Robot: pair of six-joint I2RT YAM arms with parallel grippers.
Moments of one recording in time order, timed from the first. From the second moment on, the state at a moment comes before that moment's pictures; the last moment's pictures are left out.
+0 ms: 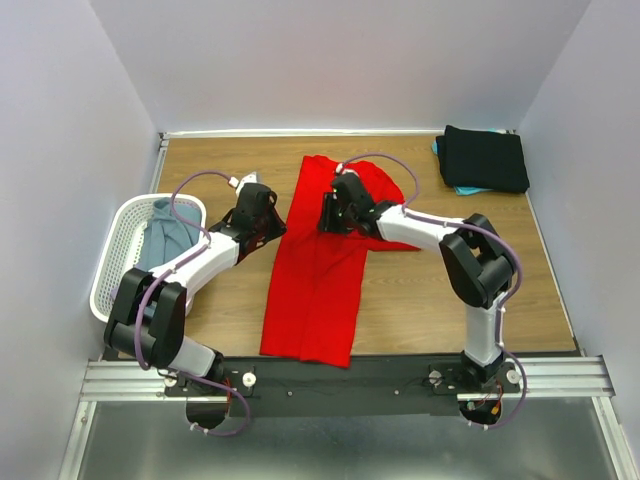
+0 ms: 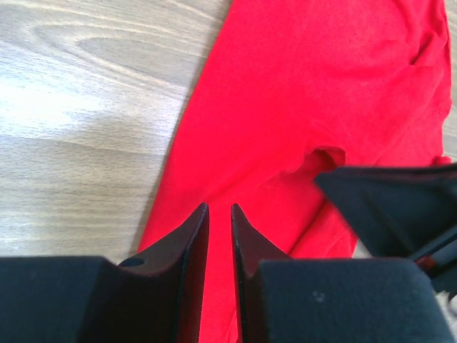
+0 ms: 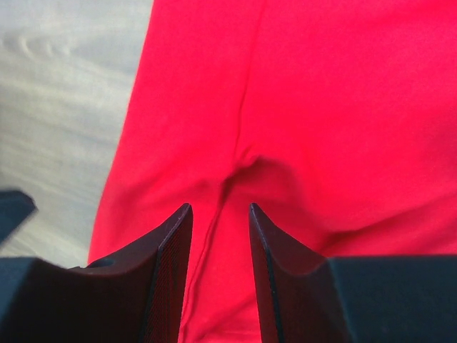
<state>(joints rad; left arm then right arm) -0.39 1.45 0.86 -0.11 -0.07 -0.72 0.68 1.98 1.35 -0.12 0.03 0.58</state>
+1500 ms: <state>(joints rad) -0.37 1.45 0.83 -0.07 -0.03 -0.71 0.90 1.95 1.19 -0.08 0.10 0.70</state>
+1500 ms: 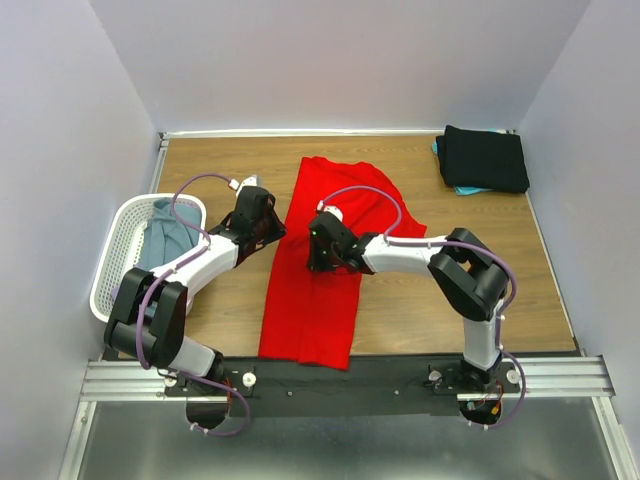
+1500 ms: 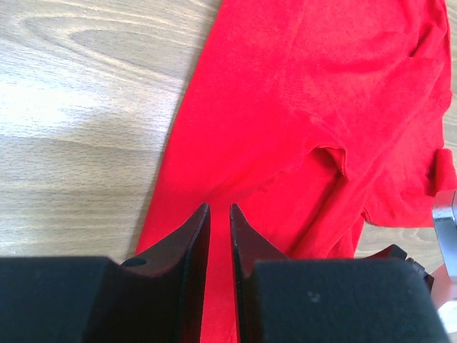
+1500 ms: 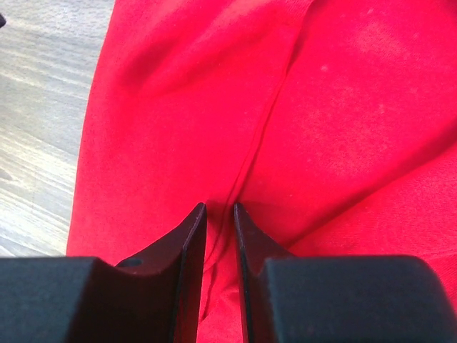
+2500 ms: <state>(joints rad) -0.37 1.45 0.82 -0.06 -0.02 -0.70 0.92 1.87 1.17 -0.10 0.10 0.70</state>
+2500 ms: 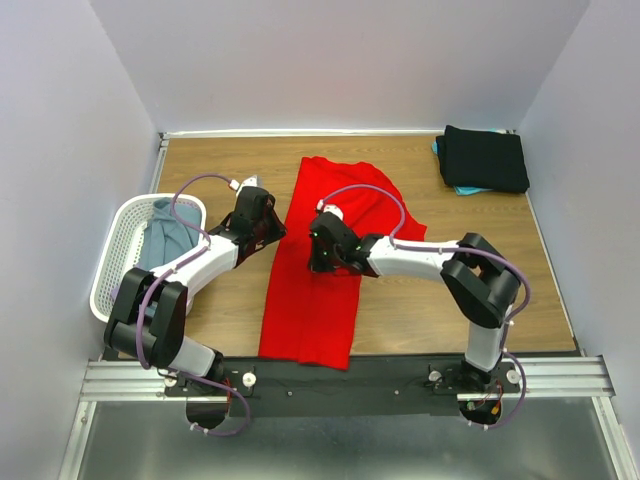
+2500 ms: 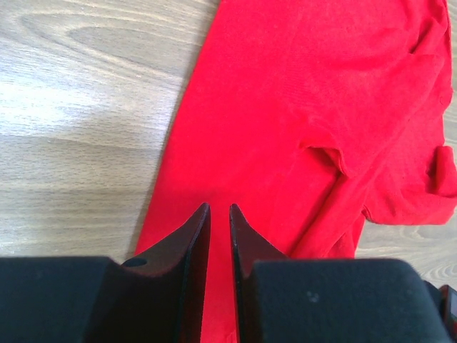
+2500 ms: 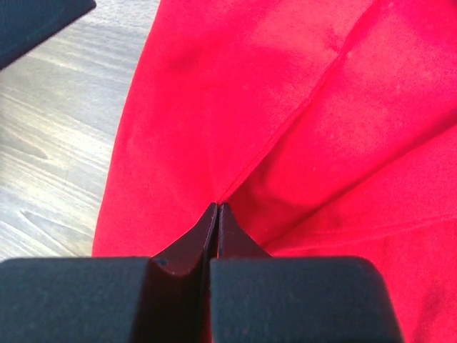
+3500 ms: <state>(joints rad) -0.54 1.46 0.79 -0.03 0.02 -0.68 0.51 1.63 1.08 -0.19 0.23 0.68</state>
